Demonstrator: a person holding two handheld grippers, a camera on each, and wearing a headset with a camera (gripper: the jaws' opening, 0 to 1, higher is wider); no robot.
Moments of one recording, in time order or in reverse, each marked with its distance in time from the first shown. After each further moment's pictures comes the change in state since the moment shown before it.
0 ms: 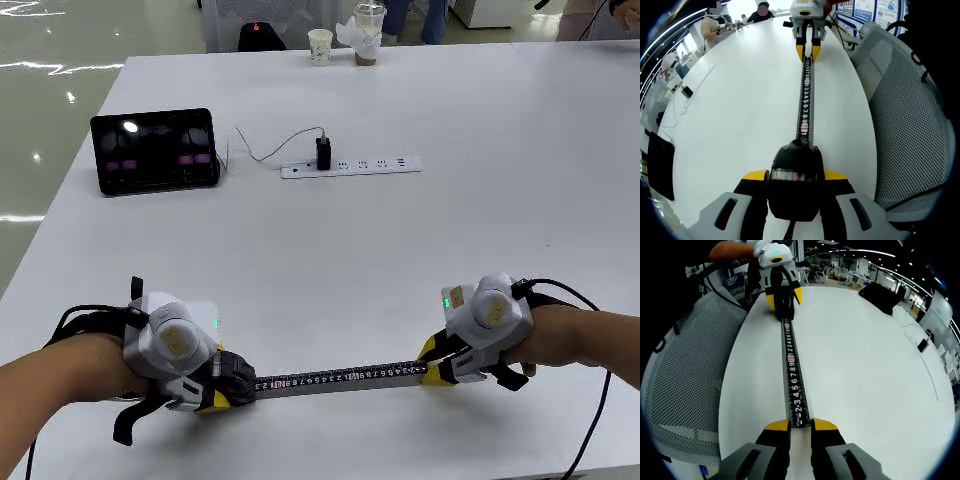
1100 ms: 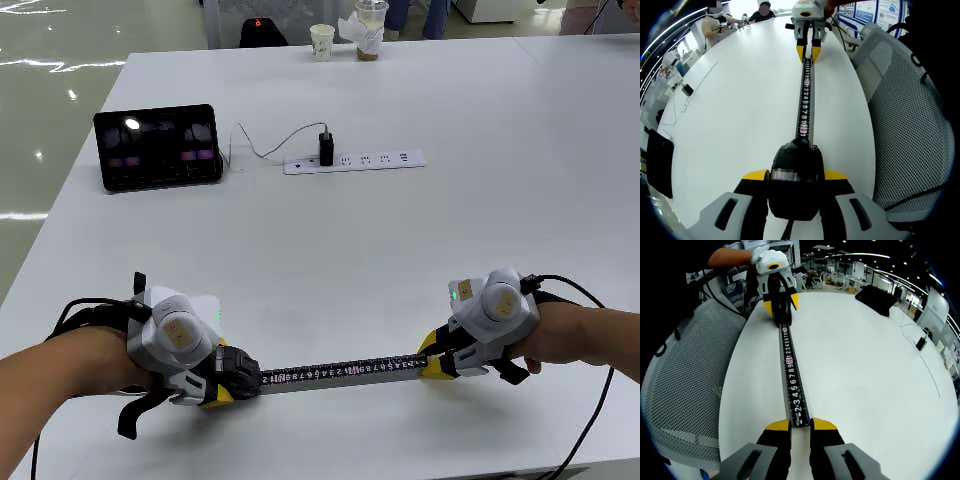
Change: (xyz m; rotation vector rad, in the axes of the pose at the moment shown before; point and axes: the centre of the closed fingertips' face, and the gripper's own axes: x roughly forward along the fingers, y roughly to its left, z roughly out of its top) left arm -0.002 -0.001 -0.002 -0.016 -0.003 -0.006; right arm 0.001 -0.002 0.003 0.036 -0.067 0.006
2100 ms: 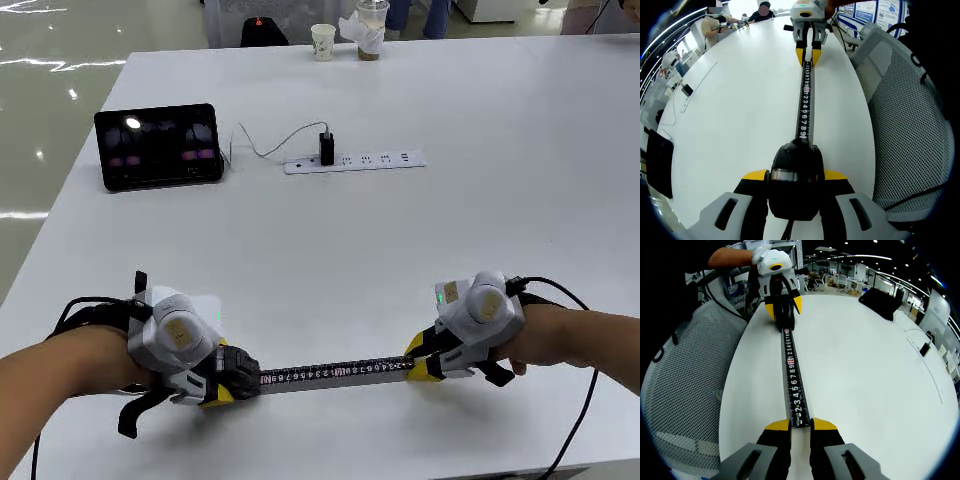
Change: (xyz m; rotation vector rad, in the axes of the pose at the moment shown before) left arm 0.000 -0.001 0.001 0.002 0.001 -0.002; right arm 0.011 0.004 0.015 -0.014 -0.017 0.012
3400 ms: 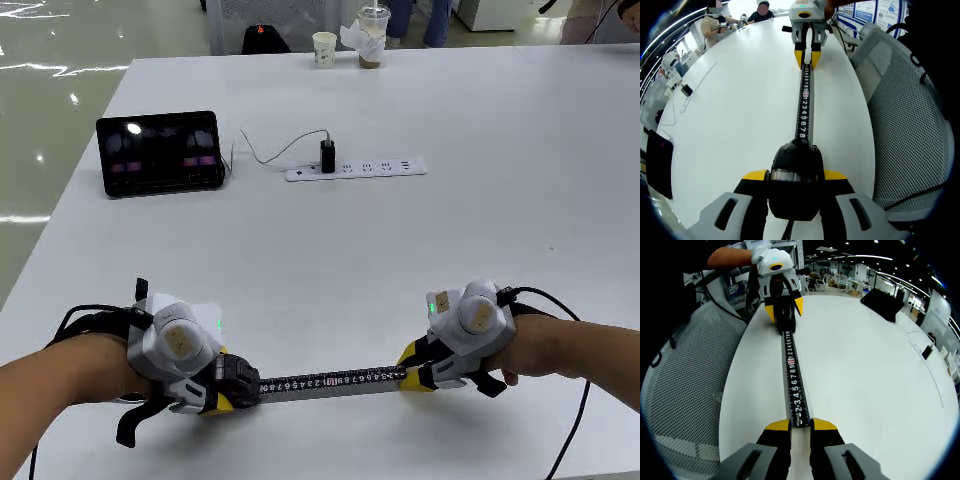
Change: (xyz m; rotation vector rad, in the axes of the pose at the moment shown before) left arm 0.001 0.002 0.000 0.002 -0.001 -0.006; right arm 0.009 0.002 0.010 -0.004 -0.002 0.006
